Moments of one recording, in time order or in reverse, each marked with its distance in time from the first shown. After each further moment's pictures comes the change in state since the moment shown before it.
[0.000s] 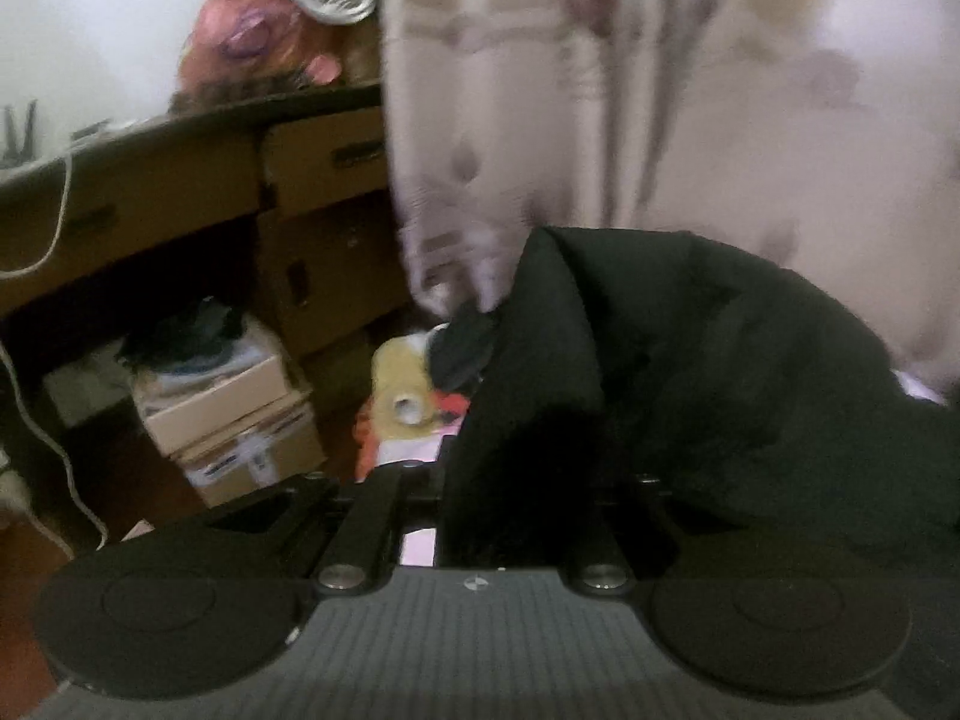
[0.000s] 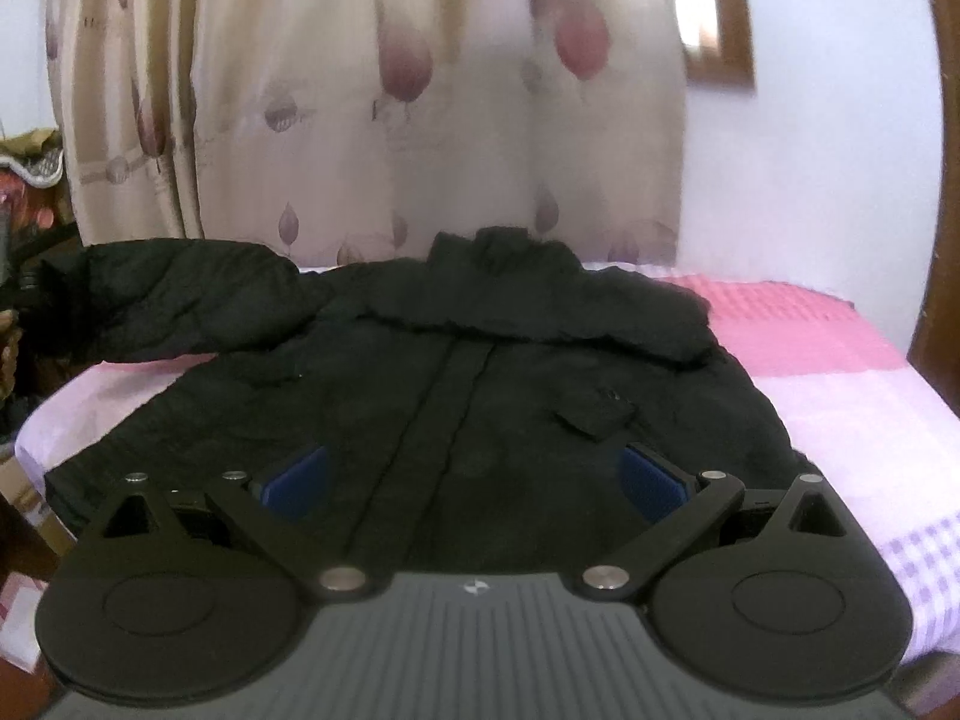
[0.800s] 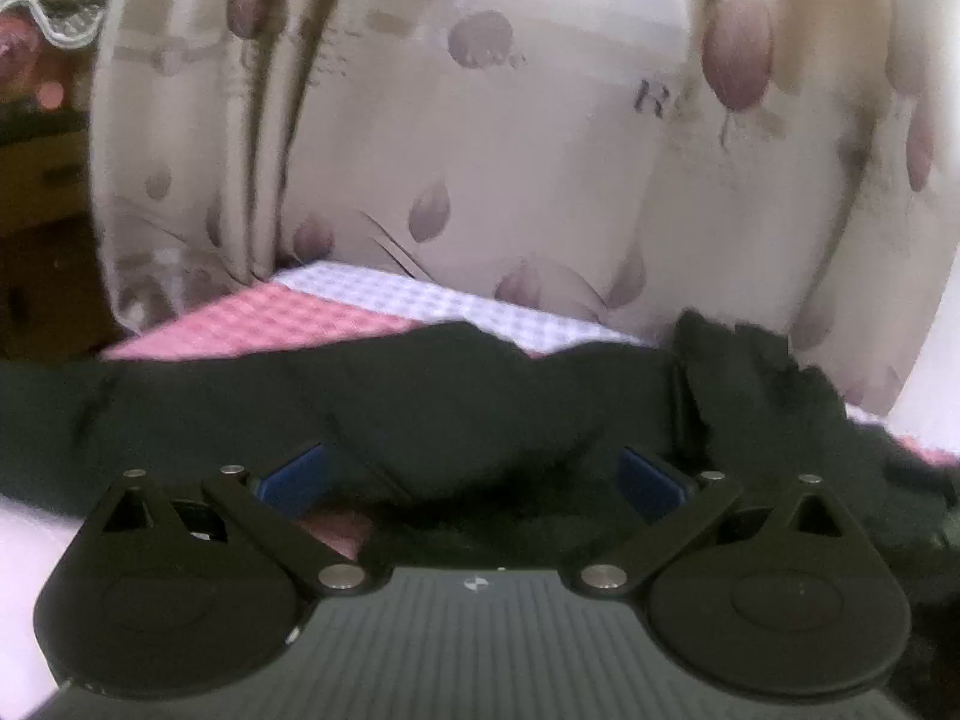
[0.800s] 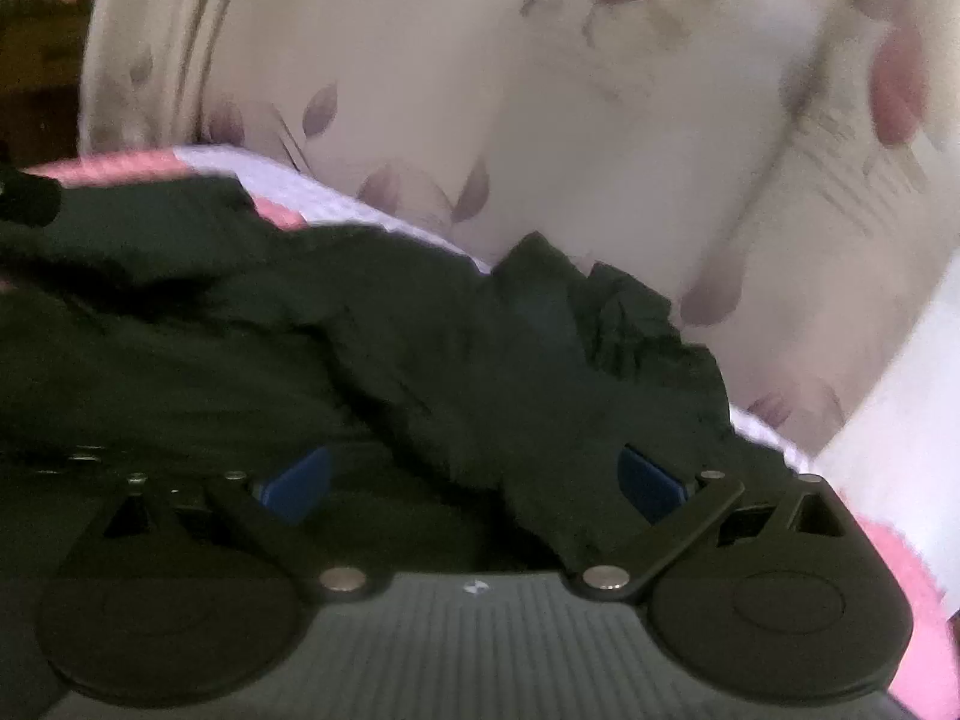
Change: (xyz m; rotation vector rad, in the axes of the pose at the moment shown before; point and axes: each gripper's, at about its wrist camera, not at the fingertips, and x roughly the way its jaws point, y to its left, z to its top) left arm -0.055 -0.187 -0.100 0.102 -0.118 -0.510; right arm 0.330 0.066 0.066 -0.526 0.062 -0.040
